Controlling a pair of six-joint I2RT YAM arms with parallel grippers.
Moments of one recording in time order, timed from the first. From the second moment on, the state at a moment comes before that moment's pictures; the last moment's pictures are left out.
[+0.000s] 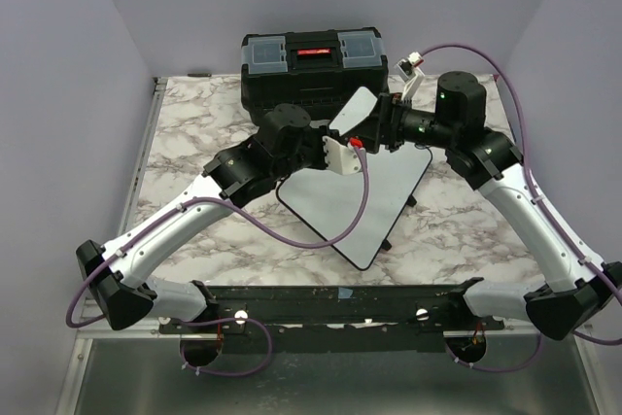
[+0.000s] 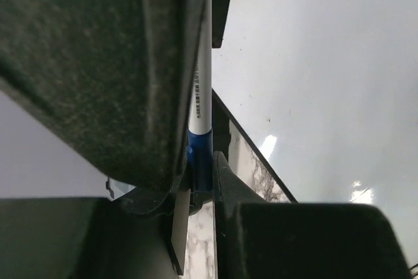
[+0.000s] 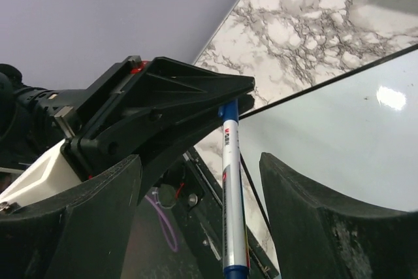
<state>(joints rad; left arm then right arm) -0.85 1.32 1.41 -0.52 -0.02 0.95 0.51 1.25 1.42 -0.43 -0.60 0.55</state>
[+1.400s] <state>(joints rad) -0.89 1.31 1.35 -0.48 -0.13 1.00 0.52 1.30 1.35 -0.41 -0.59 0.58</state>
